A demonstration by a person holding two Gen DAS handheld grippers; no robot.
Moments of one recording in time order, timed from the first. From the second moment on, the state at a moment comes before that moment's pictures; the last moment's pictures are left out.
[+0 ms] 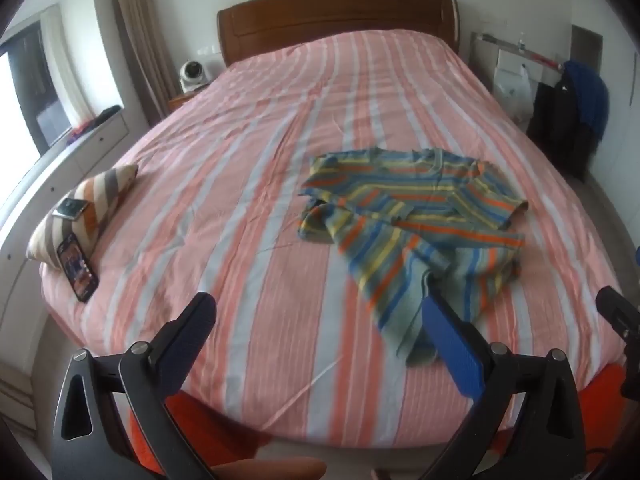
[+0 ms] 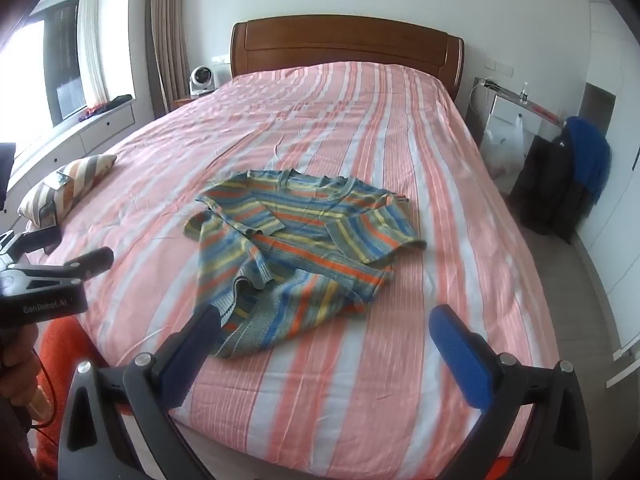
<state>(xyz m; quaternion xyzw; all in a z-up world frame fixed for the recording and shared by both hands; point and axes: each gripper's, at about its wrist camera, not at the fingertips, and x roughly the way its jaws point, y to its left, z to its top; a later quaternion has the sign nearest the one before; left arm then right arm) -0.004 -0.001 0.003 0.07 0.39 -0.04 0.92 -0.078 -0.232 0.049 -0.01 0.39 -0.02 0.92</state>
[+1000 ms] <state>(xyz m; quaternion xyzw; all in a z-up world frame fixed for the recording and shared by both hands) -0.018 -0.014 -0.006 0.09 0.43 -0.09 0.89 -0.091 -0.225 0.034 0.01 0.40 -0.02 0.92</state>
